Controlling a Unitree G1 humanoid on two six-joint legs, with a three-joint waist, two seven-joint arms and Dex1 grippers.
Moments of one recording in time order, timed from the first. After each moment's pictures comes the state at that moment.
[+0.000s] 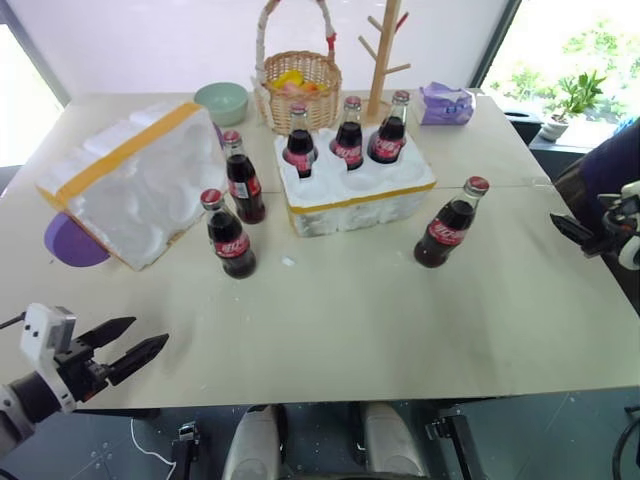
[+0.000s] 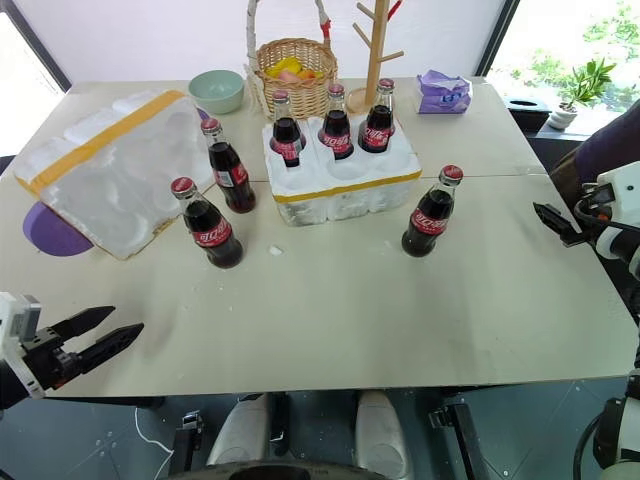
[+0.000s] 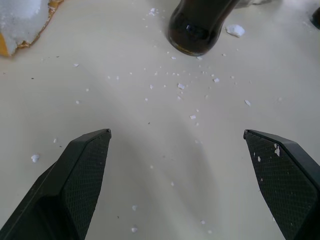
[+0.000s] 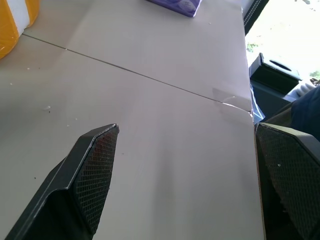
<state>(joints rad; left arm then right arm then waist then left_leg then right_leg) 0.49 0.71 0.66 -0.38 -0.78 0.60 -0.86 -0.42 -0.96 -0.39 0.56 0.25 0.17 0.79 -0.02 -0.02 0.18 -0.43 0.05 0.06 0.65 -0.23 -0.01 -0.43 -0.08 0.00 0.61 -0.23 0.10</state>
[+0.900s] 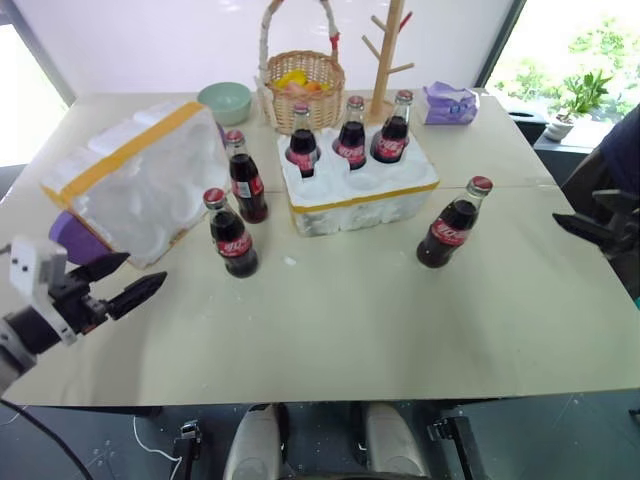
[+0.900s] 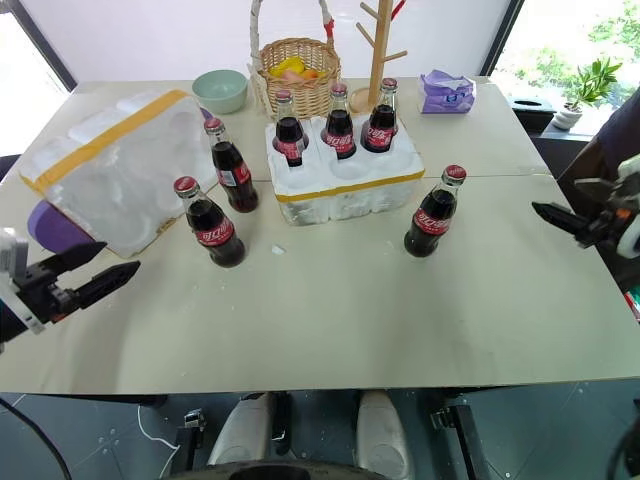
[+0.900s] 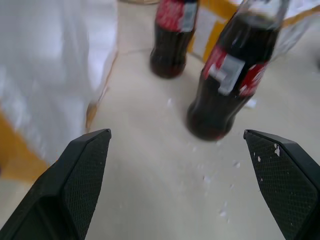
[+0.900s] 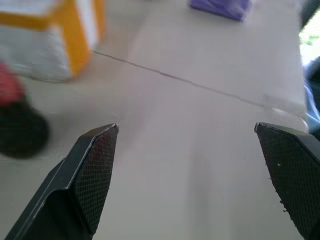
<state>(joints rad) 0.17 0.83 0.63 -0.35 -0.80 0.65 -0.82 -0.36 -1.15 -0.43 0.33 0.49 0.46 1.12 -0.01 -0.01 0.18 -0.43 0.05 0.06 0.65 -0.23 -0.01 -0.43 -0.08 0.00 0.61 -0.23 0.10</state>
